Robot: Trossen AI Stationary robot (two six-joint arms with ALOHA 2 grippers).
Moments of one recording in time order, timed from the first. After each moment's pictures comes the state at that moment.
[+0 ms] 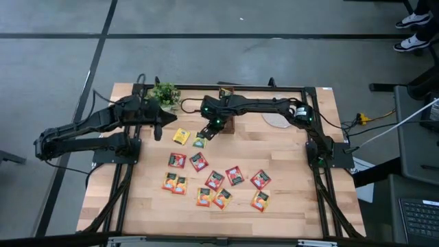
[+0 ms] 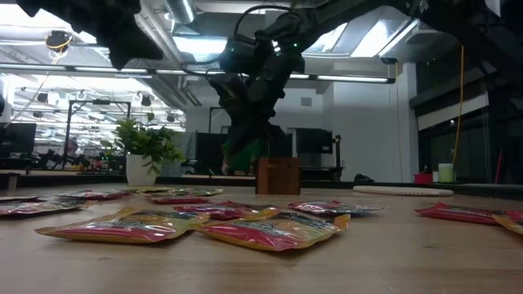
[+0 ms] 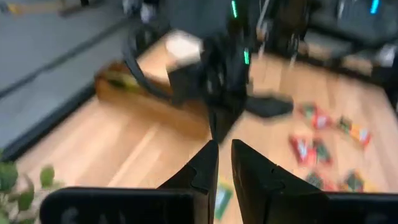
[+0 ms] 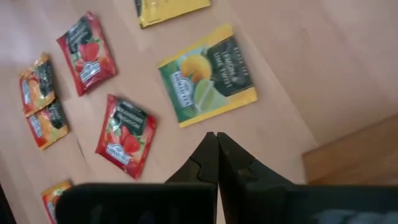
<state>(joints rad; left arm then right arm) 0.38 0.58 0.61 -0.40 0.09 -0.18 -0.24 2.24 1.87 -0.77 -0.31 0.45</state>
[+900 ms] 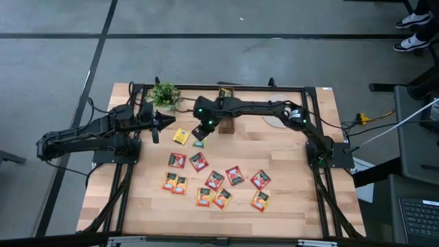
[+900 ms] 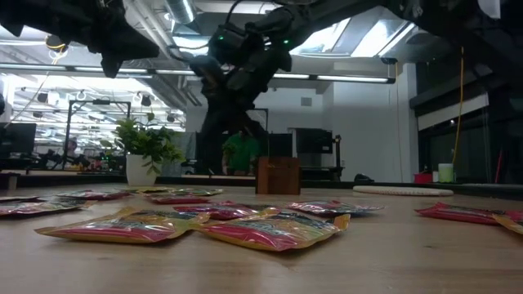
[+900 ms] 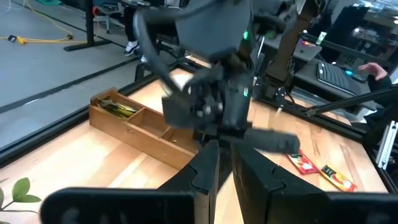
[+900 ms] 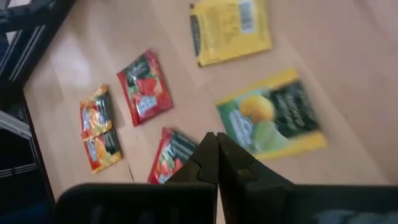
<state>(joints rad) 0.30 0.41 0.41 -0.19 -0.01 -0.30 -0.20 2.31 1.99 -0.68 -0.38 0.54</state>
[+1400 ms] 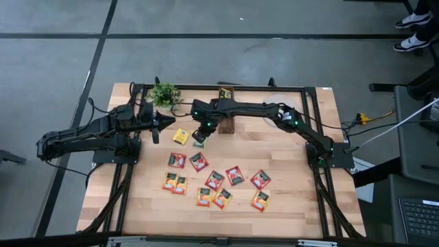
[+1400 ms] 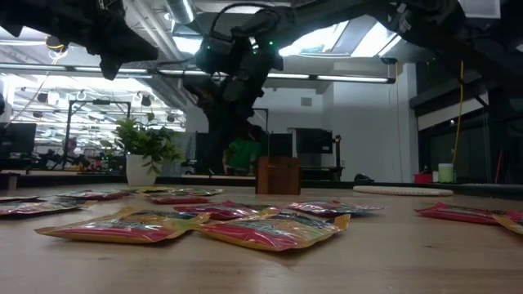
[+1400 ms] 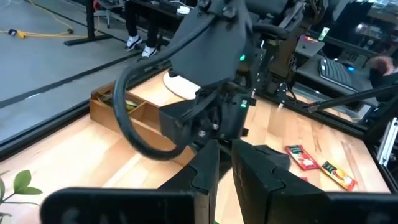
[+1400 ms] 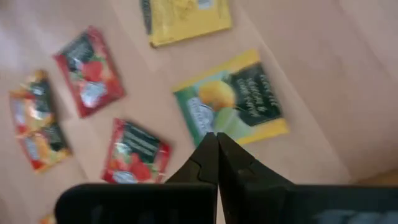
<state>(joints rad) 0.30 0.41 0.41 -0.21 -0.01 -0.31 -0.19 2.43 2.19 -0.93 -0.26 0.48</state>
